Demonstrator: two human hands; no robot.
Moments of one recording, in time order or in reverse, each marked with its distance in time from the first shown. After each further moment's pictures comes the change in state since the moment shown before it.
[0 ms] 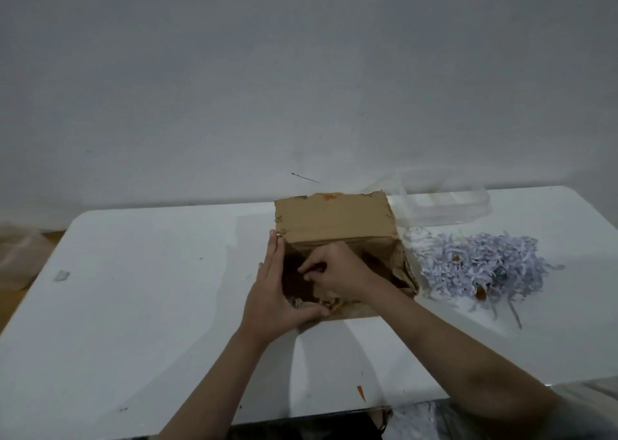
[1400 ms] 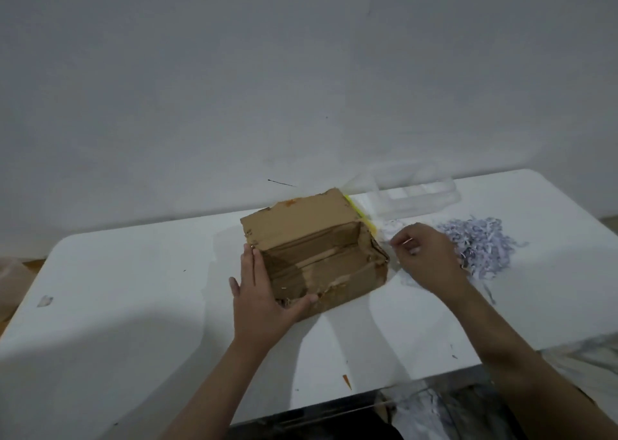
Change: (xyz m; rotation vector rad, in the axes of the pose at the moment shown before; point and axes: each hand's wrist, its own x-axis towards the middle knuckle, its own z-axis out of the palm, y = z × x) left_hand -0.010 0.022 0.015 0.311 0.080 -0.157; right_hand -0.104 0.060 -0.079 -0.009 0.655 0.290
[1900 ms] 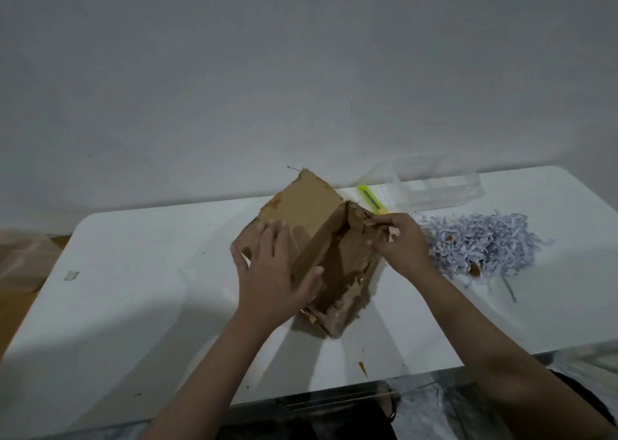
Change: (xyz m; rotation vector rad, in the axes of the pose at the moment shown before) left_hand 0.006 0.012 -0.043 0.223 -0.001 0.131; right_hand 0.017 -0.011 0.066 0.271 -0.042 0.078
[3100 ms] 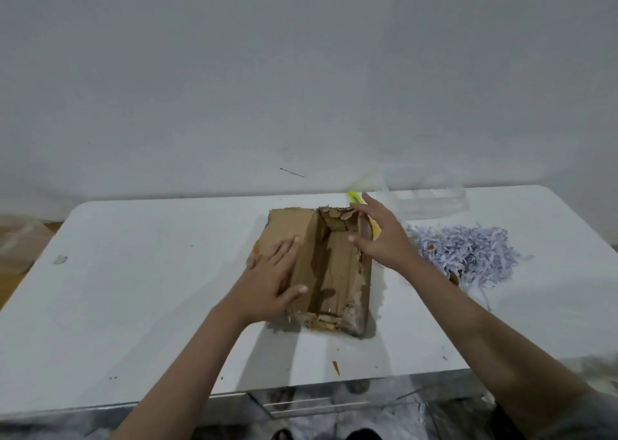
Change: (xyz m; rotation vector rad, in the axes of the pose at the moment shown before) left_hand 0.000 -0.008 0.016 -0.136 -0.391 0.185; right_hand 0.018 -0.002 -0.020 -0.090 -0.267 -0.268
